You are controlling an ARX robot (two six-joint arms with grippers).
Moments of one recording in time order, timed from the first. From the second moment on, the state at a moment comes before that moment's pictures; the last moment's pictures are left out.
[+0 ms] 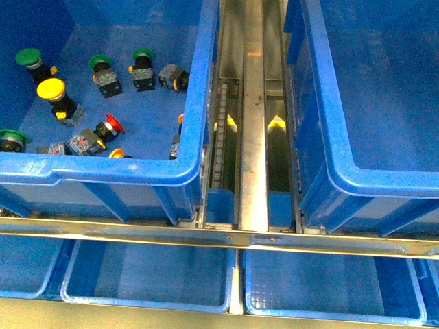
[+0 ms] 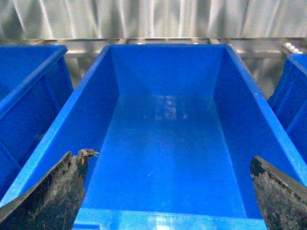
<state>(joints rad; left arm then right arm) 0.00 0.01 0.02 0.00 0.00 0.00 0.00 0.00 0.02 0.00 0.00 0.00</state>
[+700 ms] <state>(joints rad) 0.00 0.01 0.02 0.00 0.00 0.00 0.00 0.00 0.02 0.00 0.00 0.00</state>
